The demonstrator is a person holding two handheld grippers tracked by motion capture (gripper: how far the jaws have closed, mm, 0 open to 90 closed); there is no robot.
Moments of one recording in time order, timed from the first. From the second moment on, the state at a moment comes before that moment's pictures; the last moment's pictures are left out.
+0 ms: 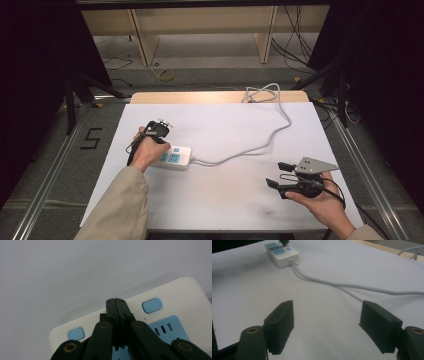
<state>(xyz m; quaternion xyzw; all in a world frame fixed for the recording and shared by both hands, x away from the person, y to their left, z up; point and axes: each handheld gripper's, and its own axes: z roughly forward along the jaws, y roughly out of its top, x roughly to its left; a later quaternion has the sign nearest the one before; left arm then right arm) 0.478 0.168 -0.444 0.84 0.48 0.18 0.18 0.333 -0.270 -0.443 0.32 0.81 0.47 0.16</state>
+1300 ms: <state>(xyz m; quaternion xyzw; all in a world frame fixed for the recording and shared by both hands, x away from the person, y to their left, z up) 0.476 0.168 -0.447 0.83 0.48 0.19 0.20 0.333 -0.269 -0.443 0.32 0.81 0.47 0.16</state>
